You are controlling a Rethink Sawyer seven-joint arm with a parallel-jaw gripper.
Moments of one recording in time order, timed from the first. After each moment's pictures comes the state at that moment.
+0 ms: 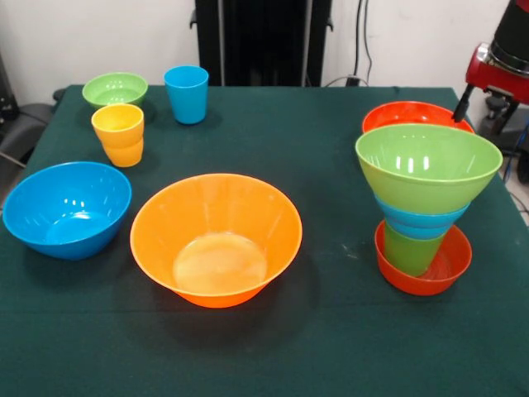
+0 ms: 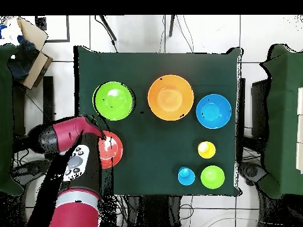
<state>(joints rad) 0.32 -0.50 -0.08 1.51 -0.02 0.70 2.52</state>
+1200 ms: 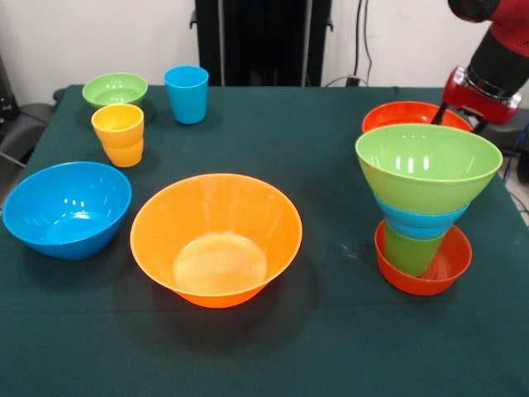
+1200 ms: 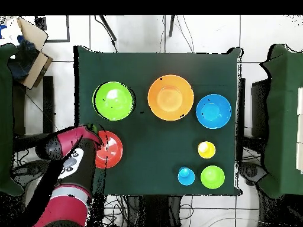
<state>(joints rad) 0.40 -0.38 -0.14 1.51 -0.02 0.64 2.52</state>
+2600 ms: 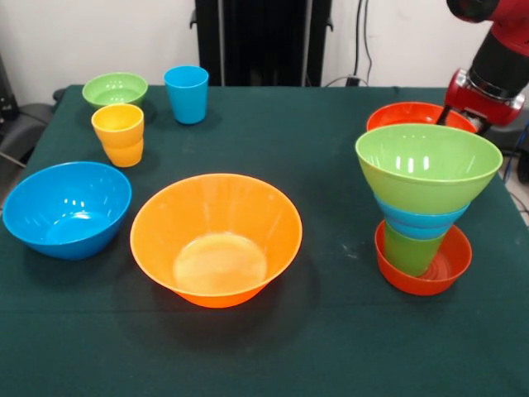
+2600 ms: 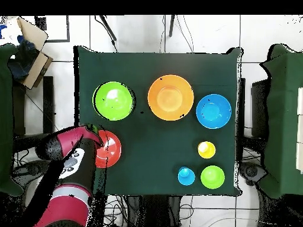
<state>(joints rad) 0.39 -0.39 -0.14 1.52 -0.02 0.61 2.52</state>
